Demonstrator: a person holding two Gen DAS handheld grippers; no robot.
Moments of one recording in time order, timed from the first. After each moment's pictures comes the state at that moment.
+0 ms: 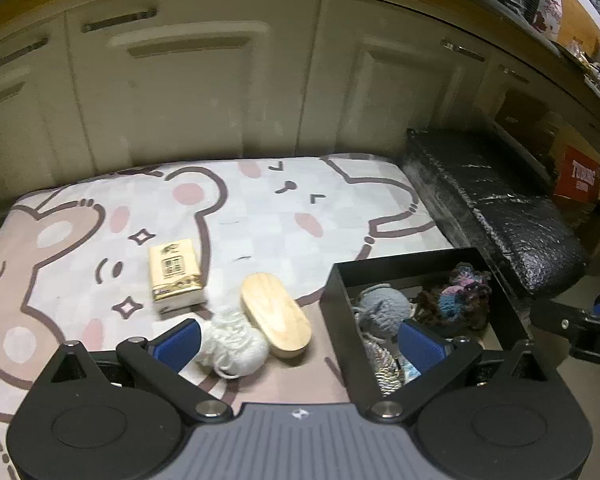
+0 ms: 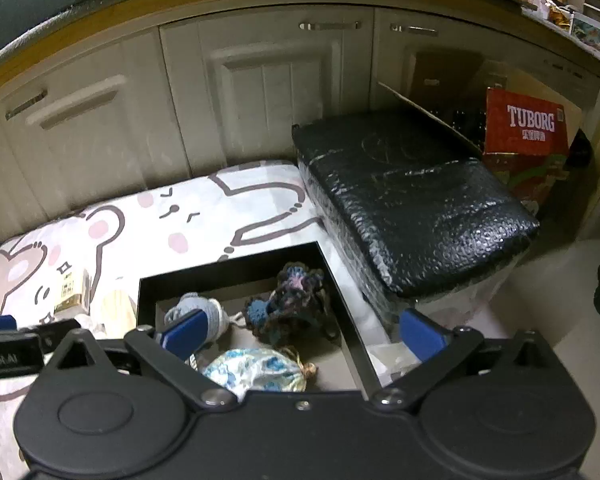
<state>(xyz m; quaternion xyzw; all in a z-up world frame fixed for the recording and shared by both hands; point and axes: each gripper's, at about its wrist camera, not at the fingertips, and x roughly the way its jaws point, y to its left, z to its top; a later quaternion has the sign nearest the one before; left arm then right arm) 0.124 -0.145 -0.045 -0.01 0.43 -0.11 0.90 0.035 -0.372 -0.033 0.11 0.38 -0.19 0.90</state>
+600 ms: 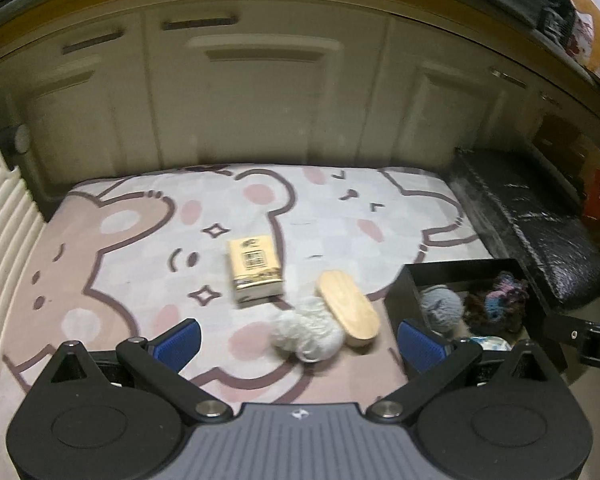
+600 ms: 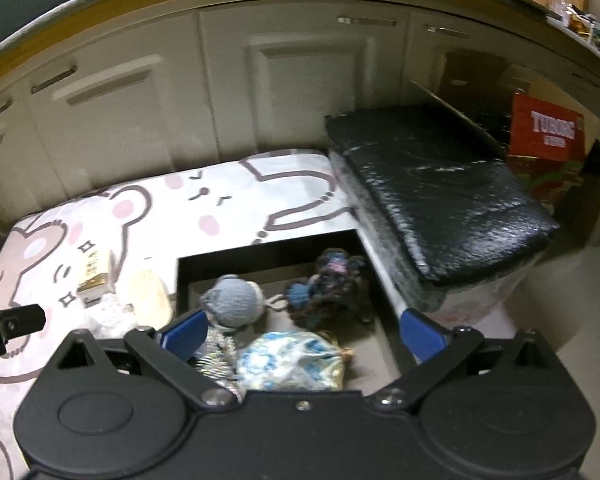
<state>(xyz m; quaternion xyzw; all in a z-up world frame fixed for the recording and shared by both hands) 0.105 -0.083 -0.030 -0.02 0.42 -0.06 0.90 0.044 -0.332 -0.030 0.10 0.40 -0.17 0.90</state>
